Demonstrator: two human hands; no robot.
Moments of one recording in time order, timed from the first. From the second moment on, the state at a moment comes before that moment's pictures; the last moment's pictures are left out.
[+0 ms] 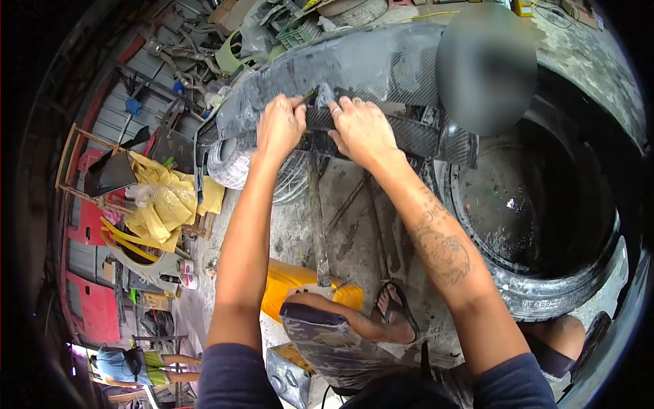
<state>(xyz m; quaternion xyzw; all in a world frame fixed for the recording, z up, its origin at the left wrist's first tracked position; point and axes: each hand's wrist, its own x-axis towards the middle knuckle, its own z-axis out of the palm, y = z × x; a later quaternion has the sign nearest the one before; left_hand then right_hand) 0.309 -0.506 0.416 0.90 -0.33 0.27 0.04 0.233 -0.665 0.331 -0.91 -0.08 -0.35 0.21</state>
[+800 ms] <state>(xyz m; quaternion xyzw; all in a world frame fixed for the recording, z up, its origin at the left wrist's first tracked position) 0.306 -0.506 0.404 0.88 -0.37 0.30 0.03 0.232 -0.664 0.330 -0.90 -0.08 -0.35 0.23</state>
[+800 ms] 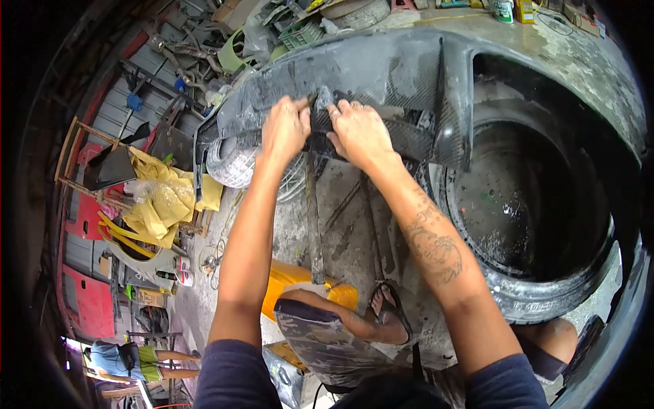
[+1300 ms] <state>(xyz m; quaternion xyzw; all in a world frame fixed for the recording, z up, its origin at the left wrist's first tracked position) 0.281 -0.503 0.402 0.89 -0.34 0.31 0.04 0.238 -0.665 0.330 -0.90 -0.07 -0.37 0.20</state>
